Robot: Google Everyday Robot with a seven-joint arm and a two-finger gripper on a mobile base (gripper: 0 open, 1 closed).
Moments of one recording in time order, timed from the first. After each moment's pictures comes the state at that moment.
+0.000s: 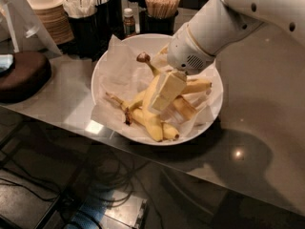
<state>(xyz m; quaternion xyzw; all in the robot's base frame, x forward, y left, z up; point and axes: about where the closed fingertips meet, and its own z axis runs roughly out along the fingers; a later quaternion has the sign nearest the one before) 0.513 -0.005 0.908 -0.66 0.68 0.19 0.26</state>
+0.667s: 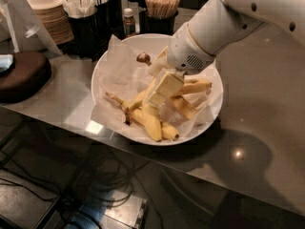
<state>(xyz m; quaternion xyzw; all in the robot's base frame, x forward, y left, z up) 0.513 -0.005 0.908 -0.66 0.68 0.19 0.26</state>
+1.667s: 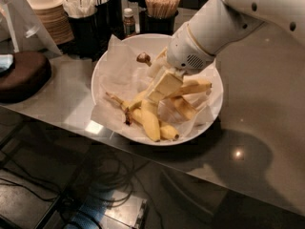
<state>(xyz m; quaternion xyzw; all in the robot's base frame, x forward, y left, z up) 0.513 -0.005 0.908 -0.66 0.68 0.19 0.26</state>
